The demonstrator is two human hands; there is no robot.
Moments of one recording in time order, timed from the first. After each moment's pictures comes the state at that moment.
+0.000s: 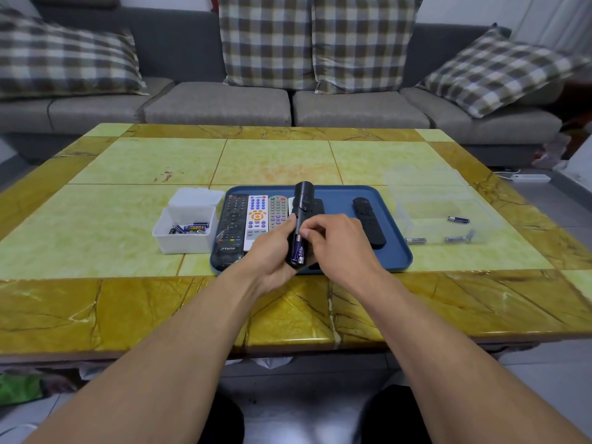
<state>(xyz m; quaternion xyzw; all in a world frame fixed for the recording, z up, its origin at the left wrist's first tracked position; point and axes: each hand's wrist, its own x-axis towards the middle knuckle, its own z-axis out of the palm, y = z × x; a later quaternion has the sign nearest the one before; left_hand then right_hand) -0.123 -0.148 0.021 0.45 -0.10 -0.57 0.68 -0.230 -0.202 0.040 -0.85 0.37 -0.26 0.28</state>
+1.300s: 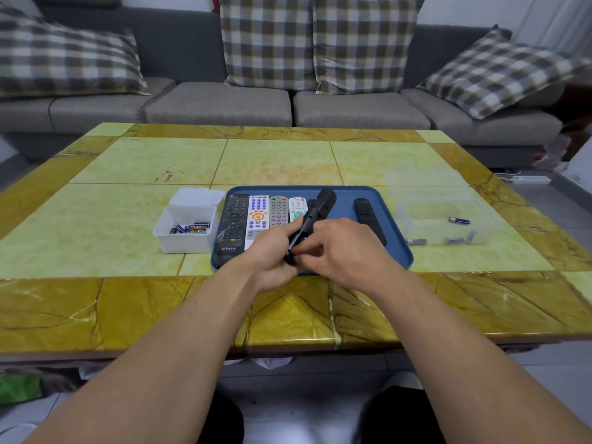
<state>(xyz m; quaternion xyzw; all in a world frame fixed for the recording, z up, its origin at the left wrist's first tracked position) -0.112 -0.153 0.014 0.47 -0.11 -0.59 0.64 -0.246 -0.203 0.060 -0.96 0.24 -0.11 0.11</state>
